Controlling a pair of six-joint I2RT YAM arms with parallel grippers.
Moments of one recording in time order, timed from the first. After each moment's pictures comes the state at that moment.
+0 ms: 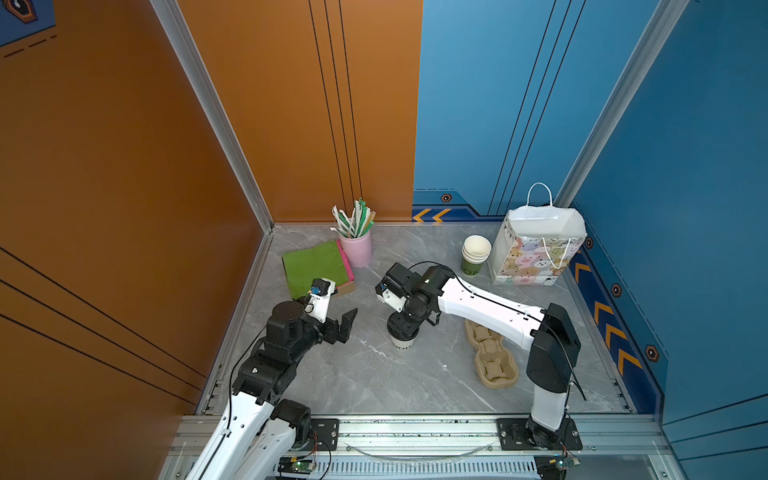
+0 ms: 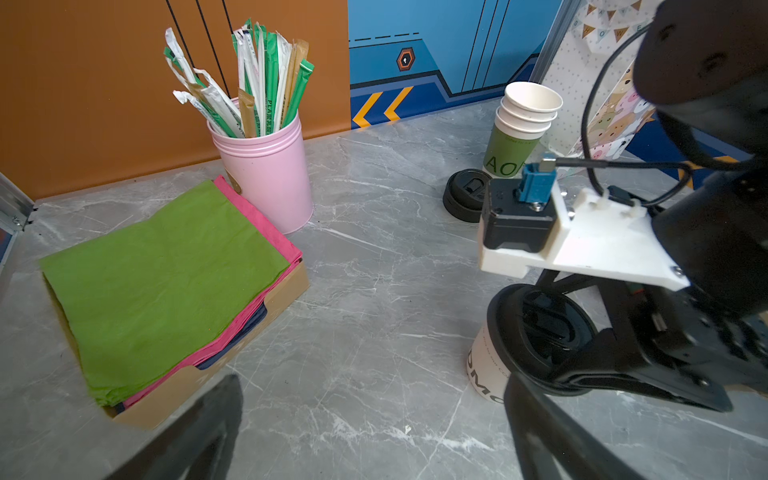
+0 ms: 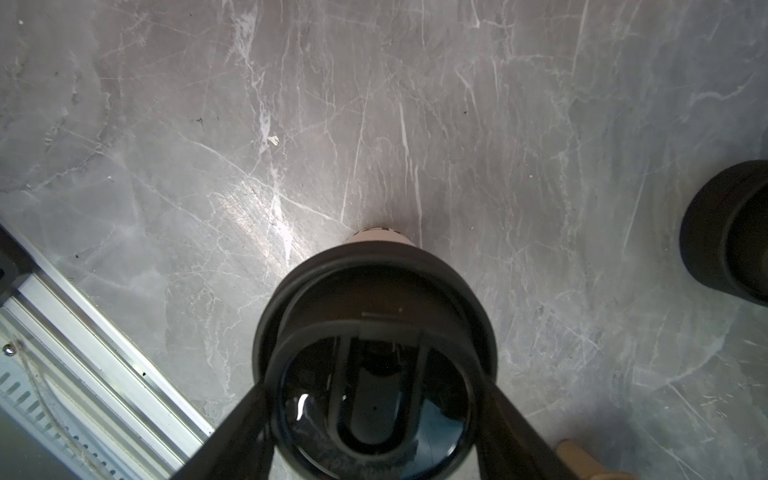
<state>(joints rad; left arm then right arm) -0.31 0.60 0.64 -0.44 0.13 0.00 0.93 1.89 1.67 -1.08 -0.02 0.04</state>
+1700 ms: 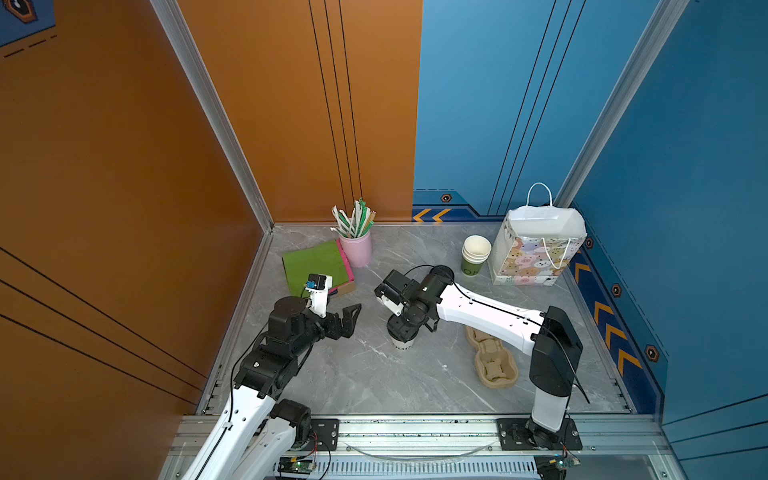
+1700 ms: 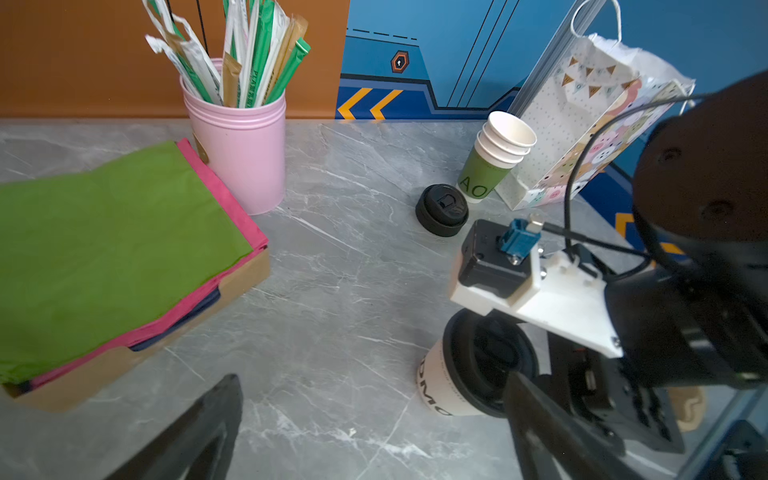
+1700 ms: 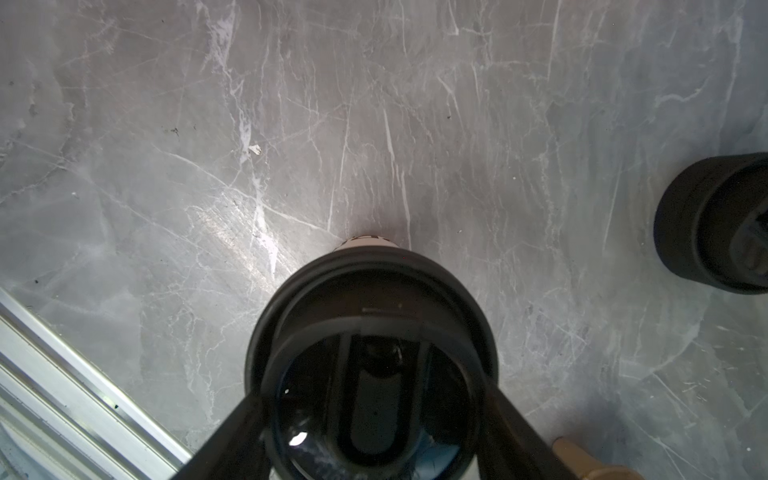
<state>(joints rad) -0.31 0.68 0.68 -0.44 0.22 -0.27 0.97 1.88 1.59 -1.02 0.06 0.07</state>
